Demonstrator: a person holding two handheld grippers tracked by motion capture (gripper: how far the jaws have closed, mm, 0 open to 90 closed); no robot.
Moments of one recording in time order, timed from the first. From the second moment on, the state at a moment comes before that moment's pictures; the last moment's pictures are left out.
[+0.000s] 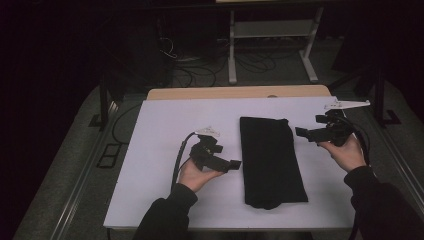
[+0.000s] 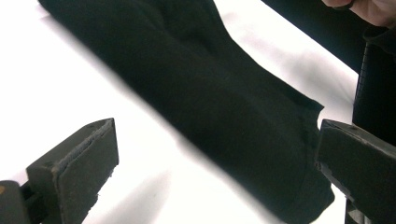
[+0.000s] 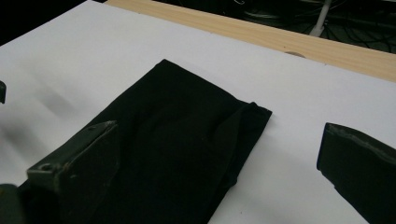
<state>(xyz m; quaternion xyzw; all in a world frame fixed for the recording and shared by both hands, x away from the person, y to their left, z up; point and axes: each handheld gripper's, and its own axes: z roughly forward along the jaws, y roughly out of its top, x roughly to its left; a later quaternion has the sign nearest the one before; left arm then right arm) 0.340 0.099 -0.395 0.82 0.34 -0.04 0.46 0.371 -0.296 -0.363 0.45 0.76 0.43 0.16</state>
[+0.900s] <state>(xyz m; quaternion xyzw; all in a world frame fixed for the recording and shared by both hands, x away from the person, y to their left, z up) 0.319 0.176 -0.401 0.81 0.35 0.01 0.47 0.332 -0.303 -0.374 0.44 0.76 0.45 0.16</state>
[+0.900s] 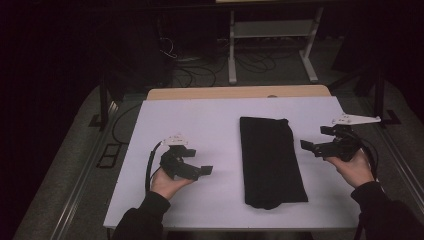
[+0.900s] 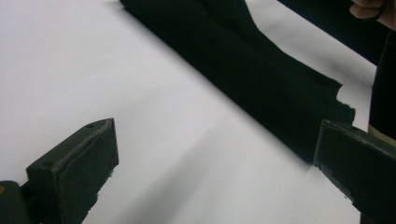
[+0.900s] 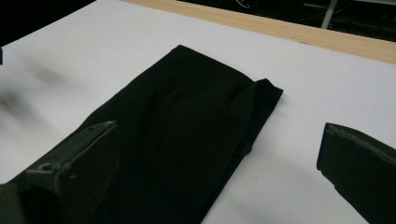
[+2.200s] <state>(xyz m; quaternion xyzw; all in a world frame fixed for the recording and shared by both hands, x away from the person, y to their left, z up) 0.304 0.258 -0.412 0.77 0.40 0.08 0.49 0.288 -0.321 -0.399 0.45 0.76 0.44 0.16</state>
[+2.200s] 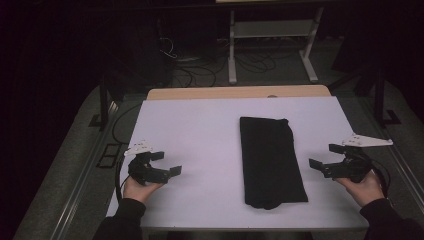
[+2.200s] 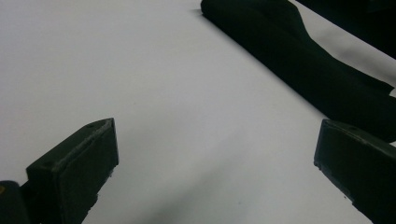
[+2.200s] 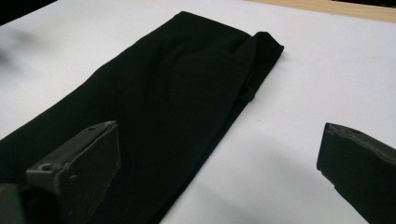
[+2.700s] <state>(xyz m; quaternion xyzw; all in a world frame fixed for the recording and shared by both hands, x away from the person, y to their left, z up) 0.299 0.281 -0.414 0.76 0.42 0.10 0.49 0.271 -0.322 -0.408 0.44 0.76 0.45 0.17</state>
